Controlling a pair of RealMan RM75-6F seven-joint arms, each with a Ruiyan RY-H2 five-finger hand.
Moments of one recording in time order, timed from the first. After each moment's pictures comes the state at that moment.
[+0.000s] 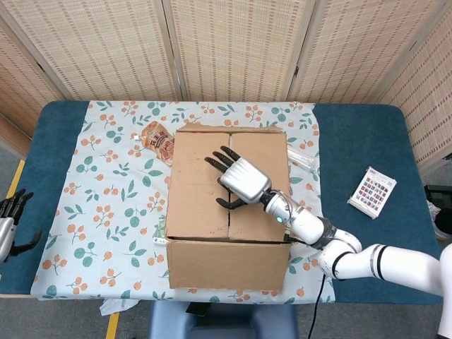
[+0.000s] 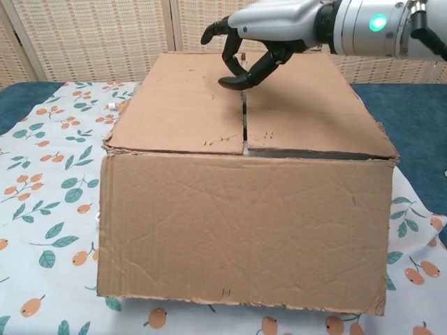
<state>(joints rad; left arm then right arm) -0.21 -1.10 -0.09 -1.39 1.39 1.27 -0.31 1.04 -1.32 0.23 -1.56 -1.27 0.75 -0.35</state>
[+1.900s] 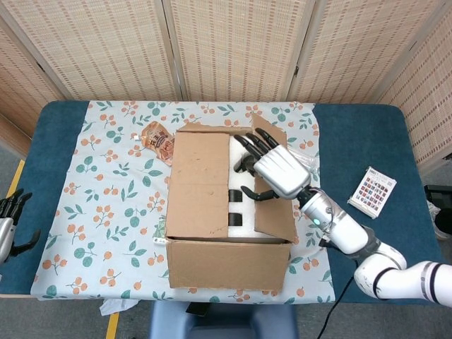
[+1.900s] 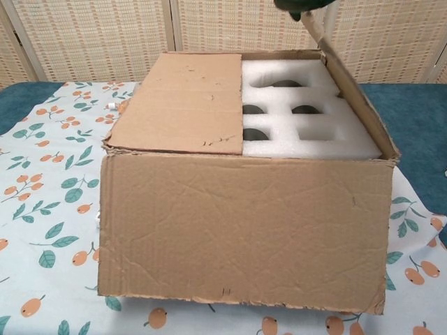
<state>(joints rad) -0.21 -1.11 -0.09 -1.39 1.37 1.28 -0.24 0.91 -1.01 0.21 -1.87 -1.23 0.96 -0.38</state>
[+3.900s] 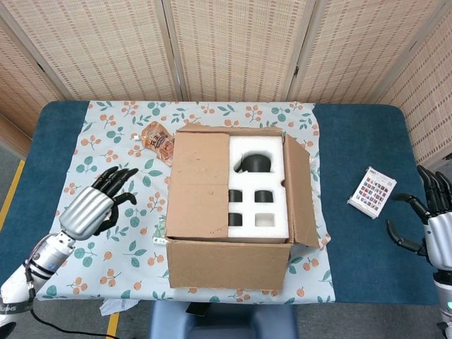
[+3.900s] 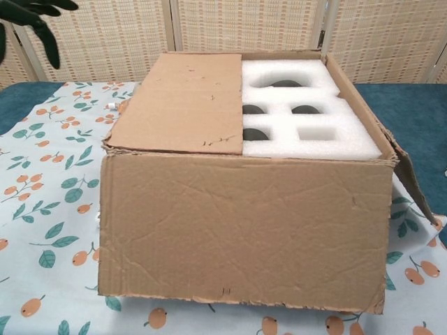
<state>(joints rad) -0.55 -0.99 -0.15 -1.76 1.68 1.11 -0.07 0.14 -1.13 0.10 -1.48 -1.61 1.77 0.24</state>
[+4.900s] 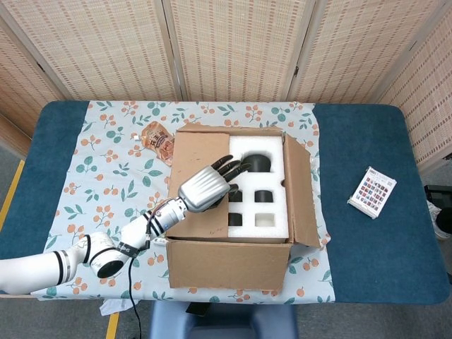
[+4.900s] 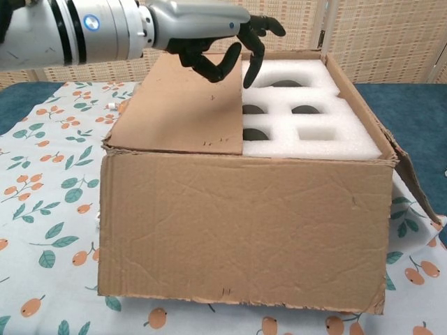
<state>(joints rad) -1.09 -1.39 -0.31 -1.55 1.37 0.69 0.22 0.05 -1.07 0.19 -1.32 -1.50 1.80 0.79</state>
